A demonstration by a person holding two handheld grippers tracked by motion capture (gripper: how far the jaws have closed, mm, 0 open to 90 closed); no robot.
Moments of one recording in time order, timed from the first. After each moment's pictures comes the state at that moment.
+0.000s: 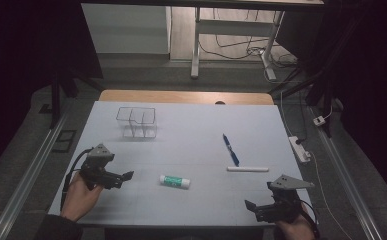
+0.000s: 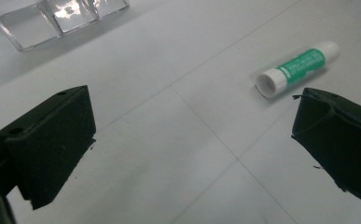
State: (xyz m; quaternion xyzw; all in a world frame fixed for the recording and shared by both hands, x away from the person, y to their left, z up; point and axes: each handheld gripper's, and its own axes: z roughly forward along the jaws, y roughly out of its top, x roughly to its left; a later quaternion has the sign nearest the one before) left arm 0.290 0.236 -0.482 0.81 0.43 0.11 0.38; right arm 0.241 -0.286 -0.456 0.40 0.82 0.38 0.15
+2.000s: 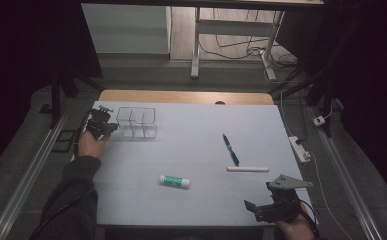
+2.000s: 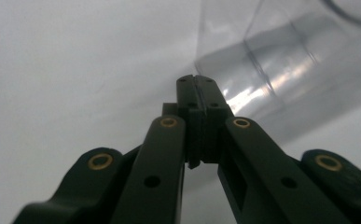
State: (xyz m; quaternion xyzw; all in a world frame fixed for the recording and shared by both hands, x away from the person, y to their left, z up) left arm 0.457 0.285 -0.510 0.77 0.55 0.17 0.26; right arm 0.242 -0.285 -0.457 0.40 0.83 0.37 0.14
